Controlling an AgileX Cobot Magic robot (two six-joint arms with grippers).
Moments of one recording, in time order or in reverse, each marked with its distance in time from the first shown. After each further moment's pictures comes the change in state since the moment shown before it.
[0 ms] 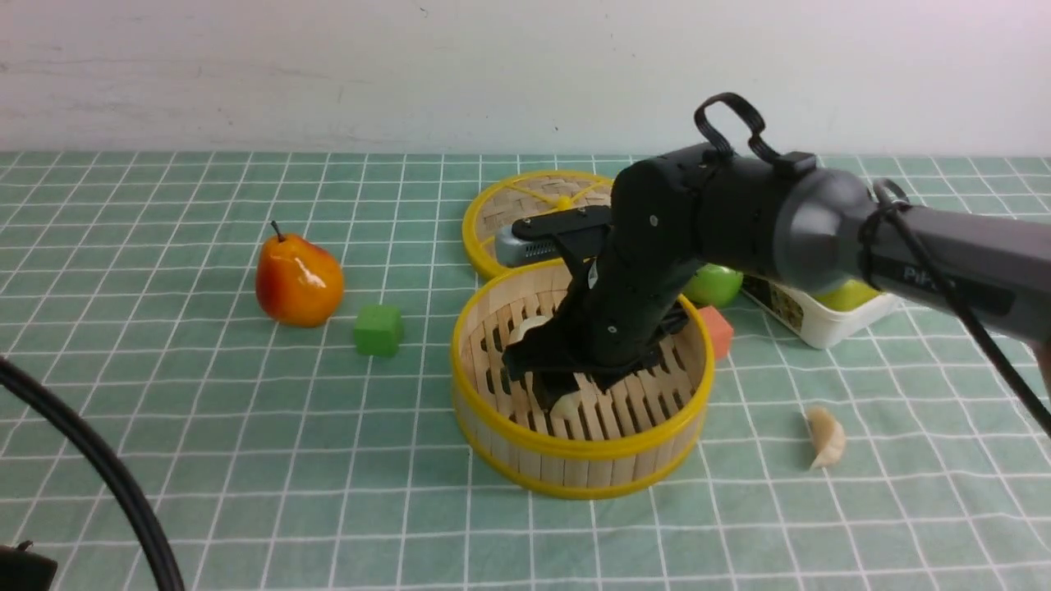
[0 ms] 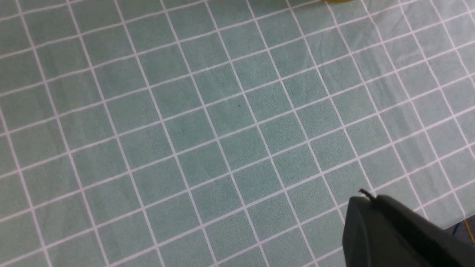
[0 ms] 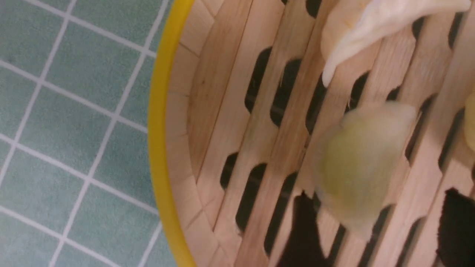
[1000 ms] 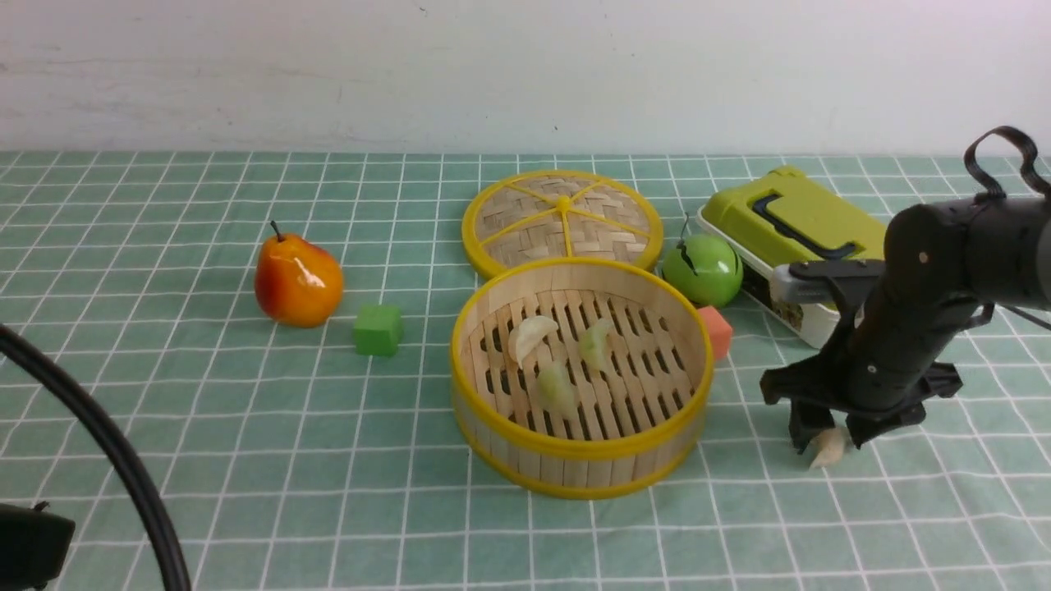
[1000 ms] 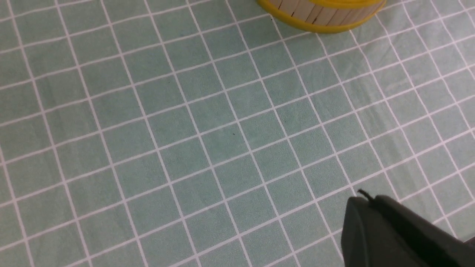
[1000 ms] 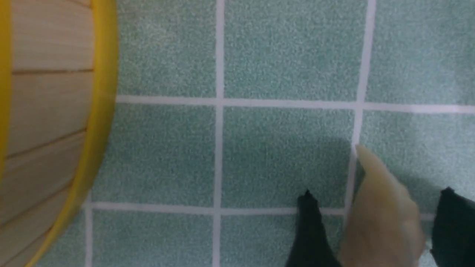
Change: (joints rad) right arm -0.395 -0.132 0.424 -0.081 -0.164 0.038; left arm 0.000 0.000 0.000 0.000 -0.067 0.000
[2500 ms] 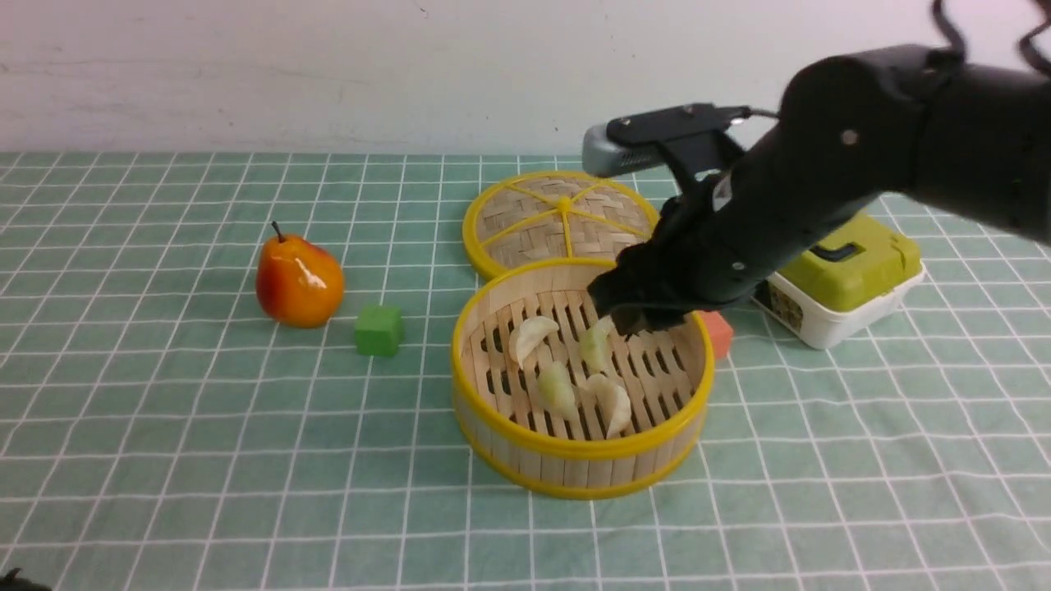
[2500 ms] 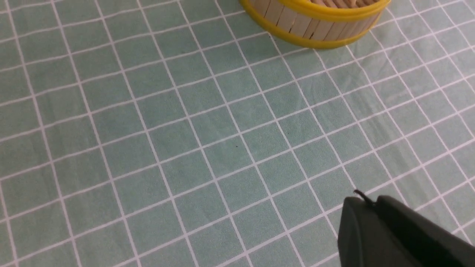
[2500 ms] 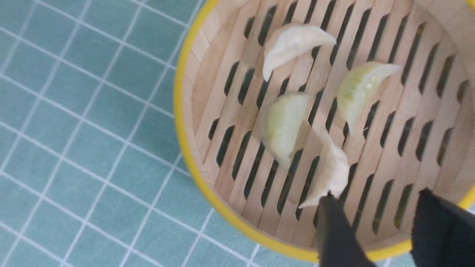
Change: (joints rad) right arm 0.336 -0.286 -0.140 0.116 0.034 -0.150; left arm 0.000 -0.247 0.250 0.005 -0.168 0.024
